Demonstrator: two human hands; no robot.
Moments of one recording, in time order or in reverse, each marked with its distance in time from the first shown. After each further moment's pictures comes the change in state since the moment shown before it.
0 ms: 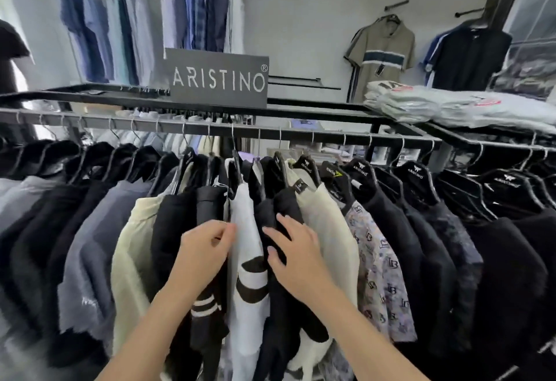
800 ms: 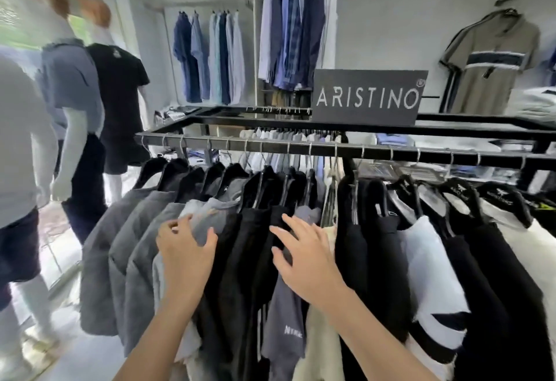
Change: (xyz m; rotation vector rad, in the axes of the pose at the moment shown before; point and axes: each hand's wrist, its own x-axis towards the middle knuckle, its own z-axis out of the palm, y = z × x) left_hand 0.066 -0.224 -0.286 0.416 0.414 -0.372; right_hand 0.140 -0.271 0.173 0.053 -0.074 -0.128
